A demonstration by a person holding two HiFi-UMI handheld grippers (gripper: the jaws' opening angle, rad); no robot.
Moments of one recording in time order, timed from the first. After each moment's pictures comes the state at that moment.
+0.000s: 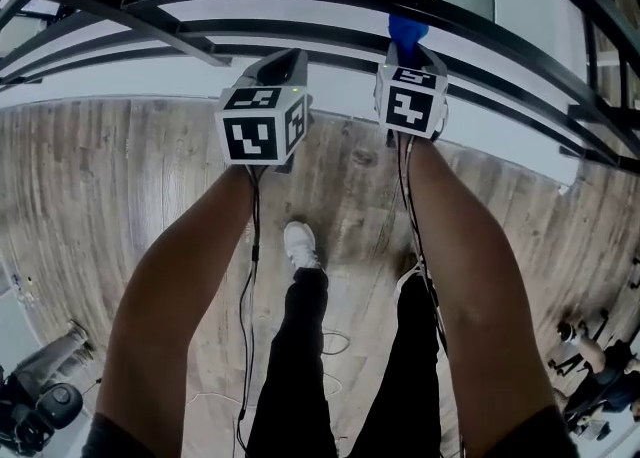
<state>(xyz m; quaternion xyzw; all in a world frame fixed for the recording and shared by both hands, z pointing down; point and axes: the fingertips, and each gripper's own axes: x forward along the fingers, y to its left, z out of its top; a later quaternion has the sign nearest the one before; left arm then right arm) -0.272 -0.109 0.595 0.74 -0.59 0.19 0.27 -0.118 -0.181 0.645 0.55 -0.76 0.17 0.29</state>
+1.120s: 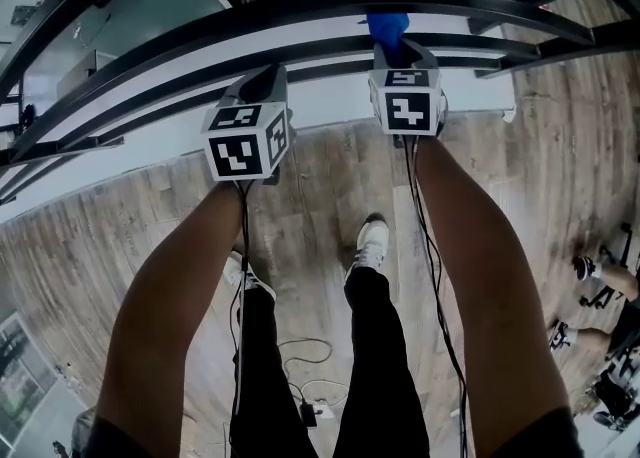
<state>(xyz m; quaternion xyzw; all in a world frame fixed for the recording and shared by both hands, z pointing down) 0.133 -0.149 0.615 0.81 -0.49 0.23 0.24 0.309 -0.185 0.641 0.60 -0.73 0.17 0.30</state>
